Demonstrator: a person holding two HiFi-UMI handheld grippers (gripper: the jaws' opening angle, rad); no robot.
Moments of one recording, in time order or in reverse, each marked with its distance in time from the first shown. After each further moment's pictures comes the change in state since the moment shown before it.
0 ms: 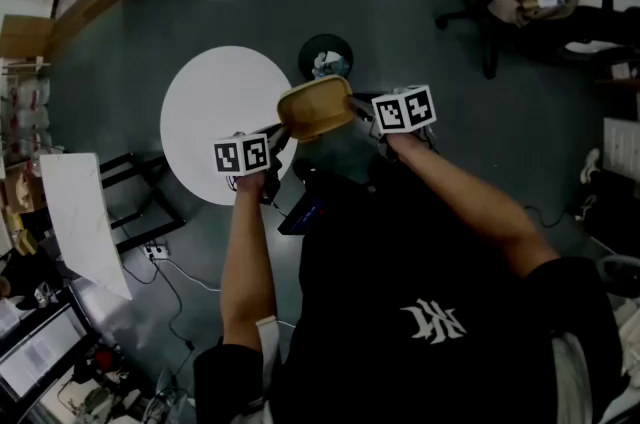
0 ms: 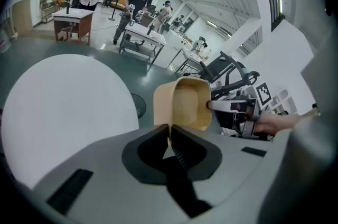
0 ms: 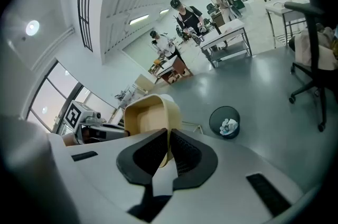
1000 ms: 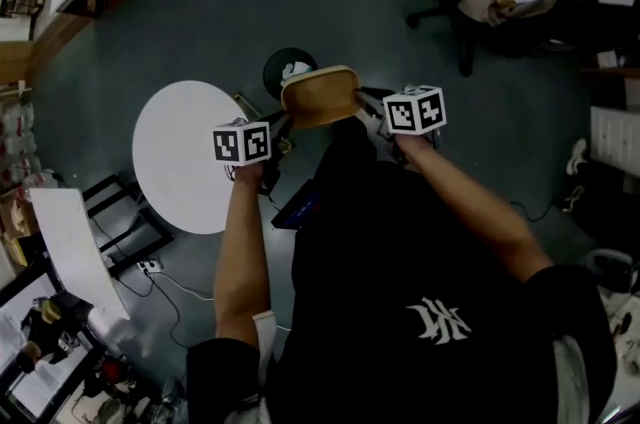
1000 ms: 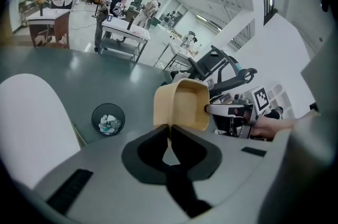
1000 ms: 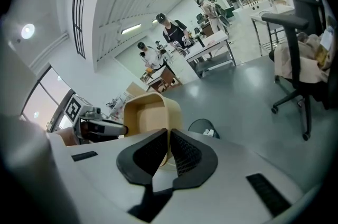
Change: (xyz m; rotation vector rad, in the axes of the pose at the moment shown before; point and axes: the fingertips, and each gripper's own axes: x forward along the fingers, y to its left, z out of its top) left arm 0.112 -0.097 0.080 0.084 0.042 -0.077; right arm -0.087 -0.123 0.056 0.026 -0.082 -0.065
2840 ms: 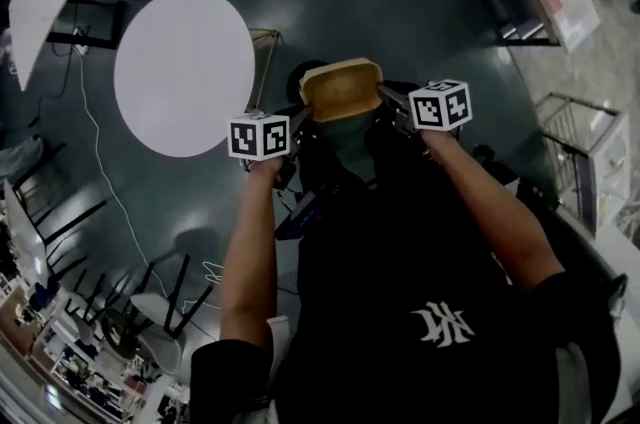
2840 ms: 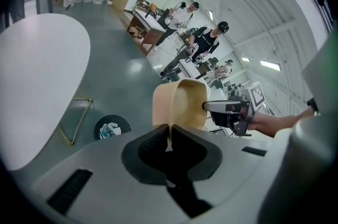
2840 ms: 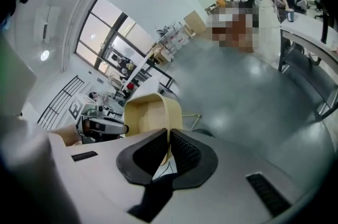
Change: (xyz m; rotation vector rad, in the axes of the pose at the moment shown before) left arm 0.026 0.139 0.149 -0.817 -0.567 0.291; right arm 0.268 0.013 0.235 -0.633 0.806 0.463
